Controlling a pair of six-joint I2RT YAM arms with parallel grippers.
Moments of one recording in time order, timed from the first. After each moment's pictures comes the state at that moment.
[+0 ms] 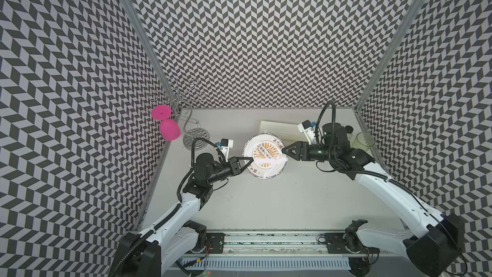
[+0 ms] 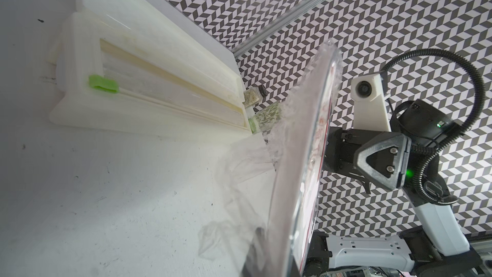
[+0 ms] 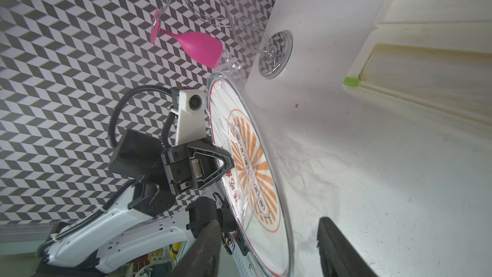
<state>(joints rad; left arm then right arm) -0.35 0.98 0.42 0.42 0.76 -0.95 0.50 1.23 1.05 -0.39 -0.62 0.61</state>
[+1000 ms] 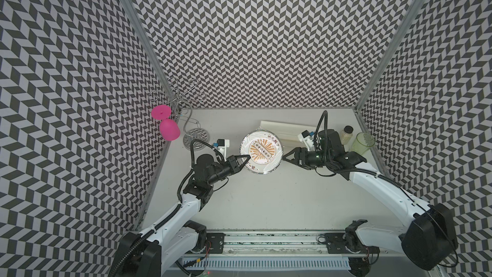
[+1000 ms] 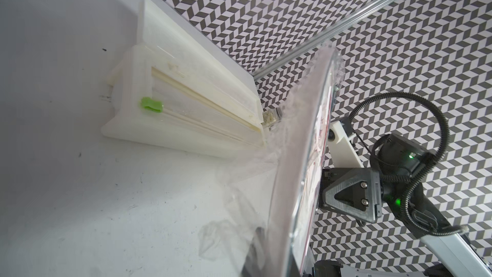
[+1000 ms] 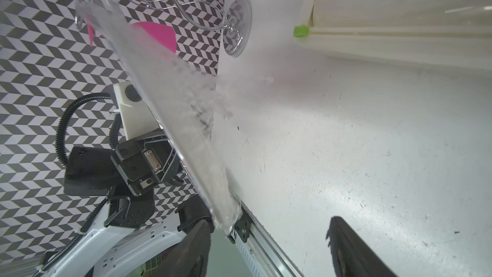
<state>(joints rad) -0.34 0.98 0.39 0.43 0.61 -0.97 0.48 1.24 0.91 -0.38 -0.66 0.71</state>
